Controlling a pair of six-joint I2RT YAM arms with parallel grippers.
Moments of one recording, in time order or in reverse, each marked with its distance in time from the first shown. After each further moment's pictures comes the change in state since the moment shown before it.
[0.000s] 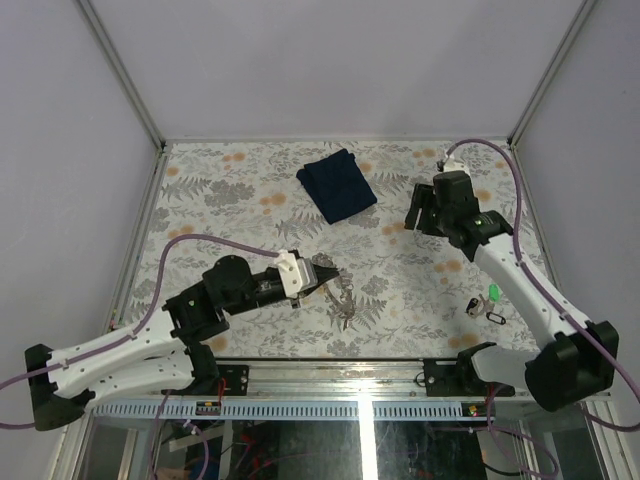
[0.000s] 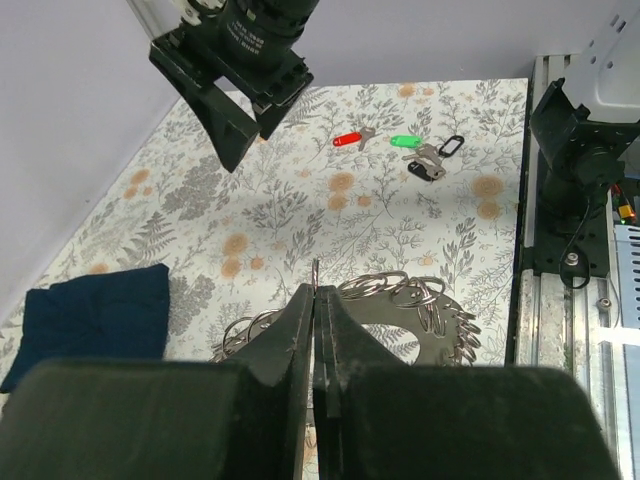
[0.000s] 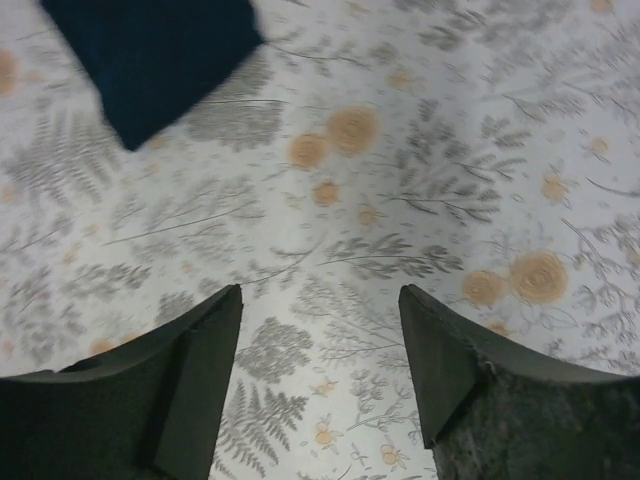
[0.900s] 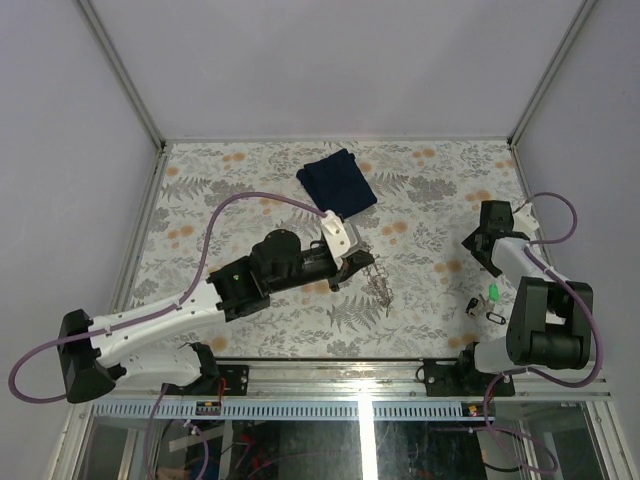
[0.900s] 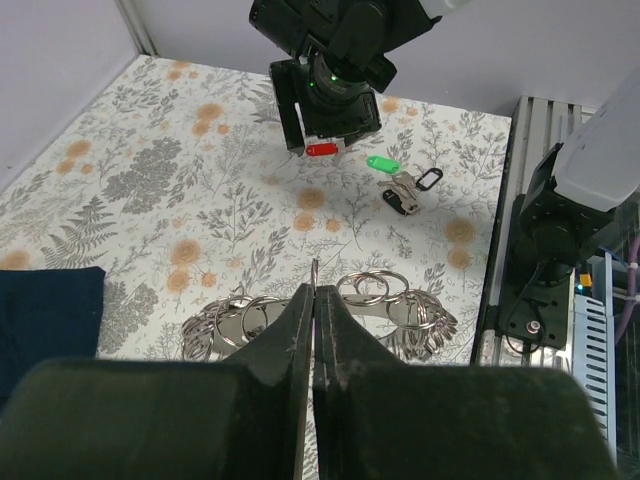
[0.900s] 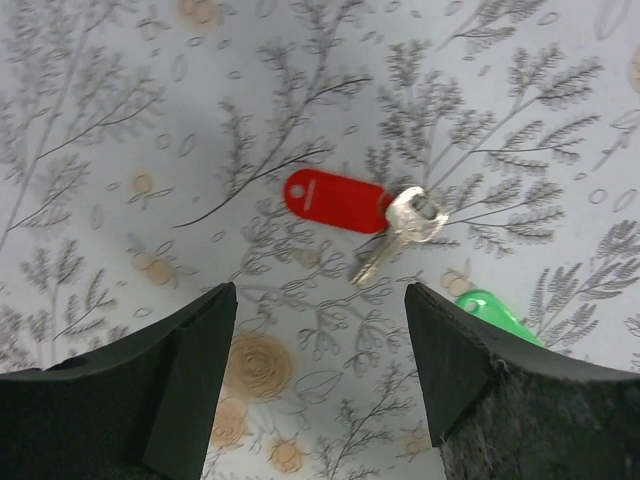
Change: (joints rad) left arm 0.001 0.336 0.225 0.044 -0.036 -0.213; right arm -0.477 0.225 -0.301 0.199 0.253 0.288
